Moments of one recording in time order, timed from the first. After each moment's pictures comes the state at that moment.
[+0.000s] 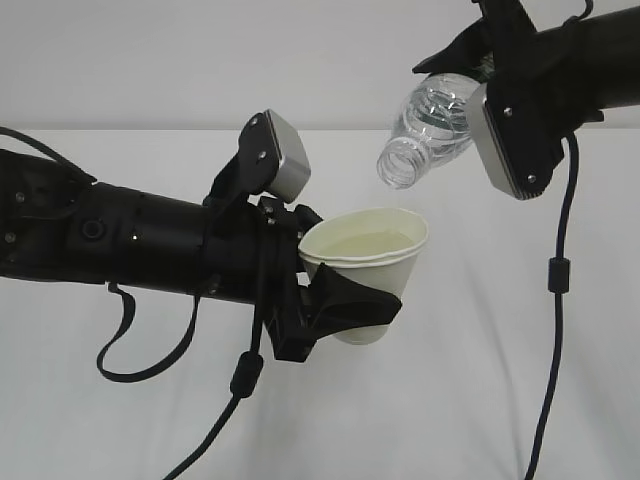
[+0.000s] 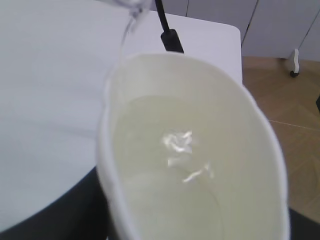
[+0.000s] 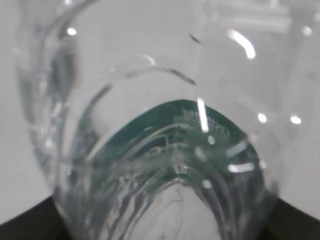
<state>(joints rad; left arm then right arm) -0.61 1.76 -0.89 1.30 -0.75 -0.94 0.21 1.54 -1.08 -1.82 -0.39 -0.17</state>
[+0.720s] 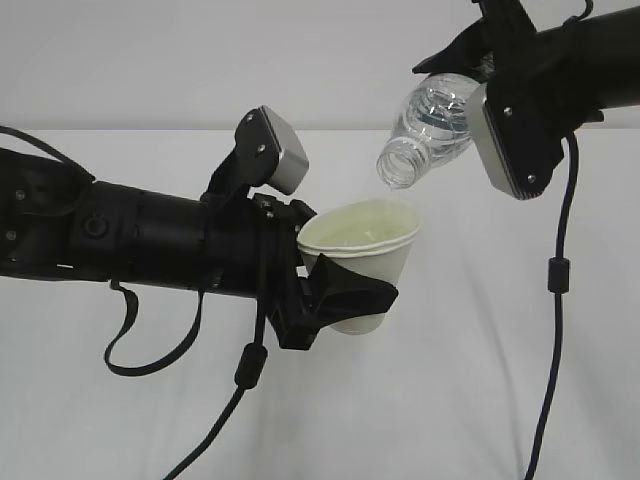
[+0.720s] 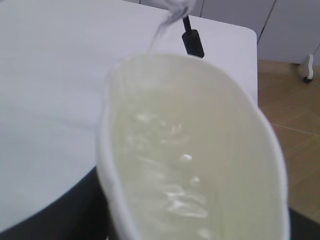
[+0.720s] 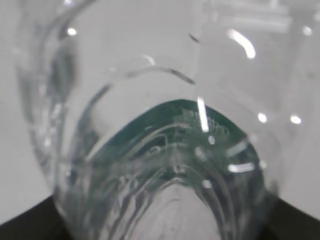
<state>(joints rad) -0.61 1.76 -0.89 1.26 -0.71 -0.94 0.21 1.54 -1.08 -1.82 -0.39 -0.17</state>
